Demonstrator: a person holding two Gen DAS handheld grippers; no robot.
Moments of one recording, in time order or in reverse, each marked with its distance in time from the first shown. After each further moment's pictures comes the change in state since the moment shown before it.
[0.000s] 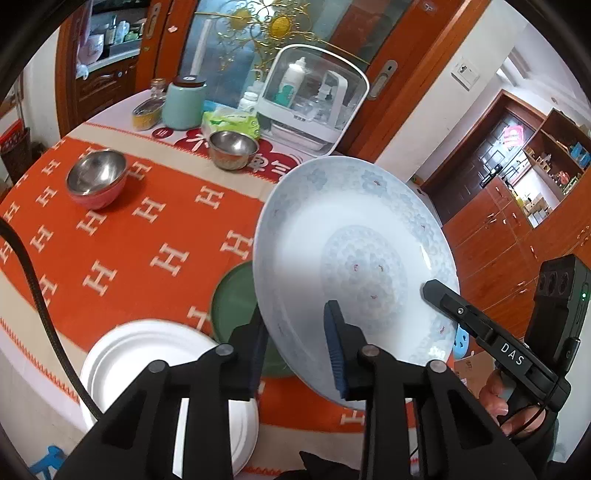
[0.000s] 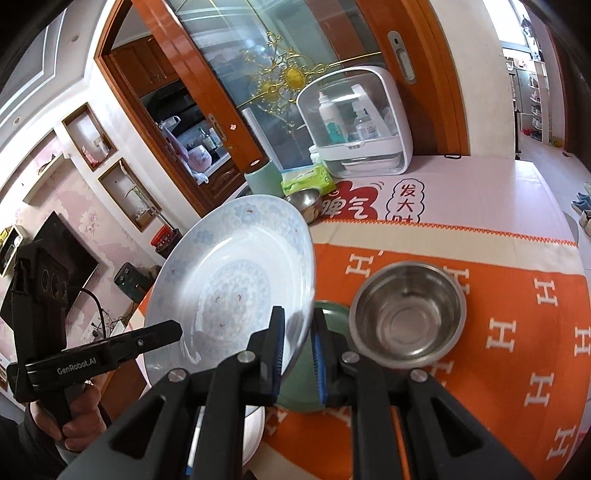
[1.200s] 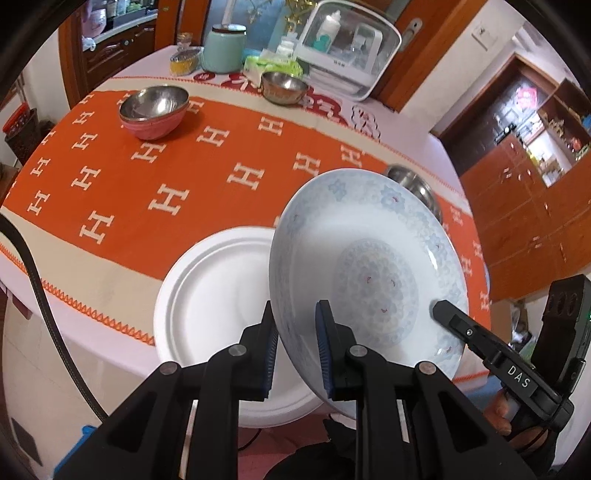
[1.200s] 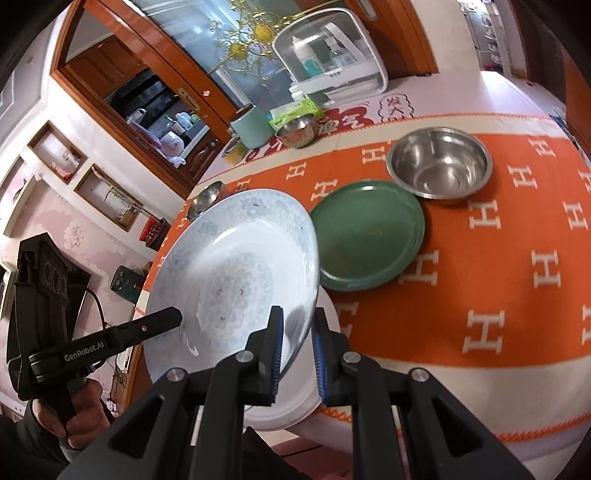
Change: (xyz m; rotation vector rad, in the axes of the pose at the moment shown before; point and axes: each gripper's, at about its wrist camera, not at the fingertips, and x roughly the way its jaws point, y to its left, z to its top) left arm -0.031 0.099 -0.059 0.046 0.211 0.061; right arm 0.024 0.082 -0.124 0.241 0.102 -0.069
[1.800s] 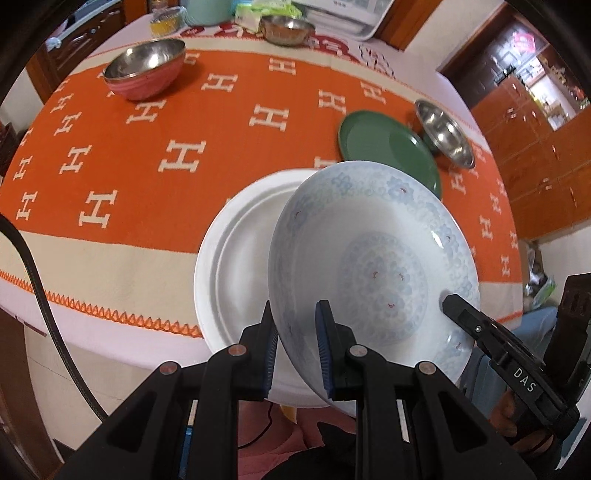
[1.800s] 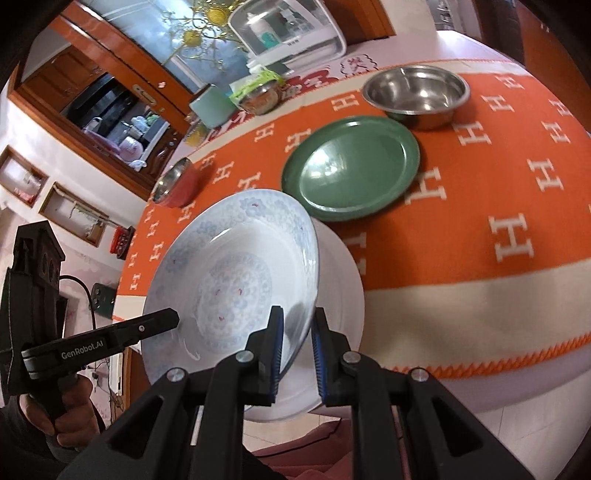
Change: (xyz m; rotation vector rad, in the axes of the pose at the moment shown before) left arm 0.045 0.051 -0.003 0.133 0.214 0.032; right arm 0.047 0.019 -0.056 0.151 0.024 -0.128
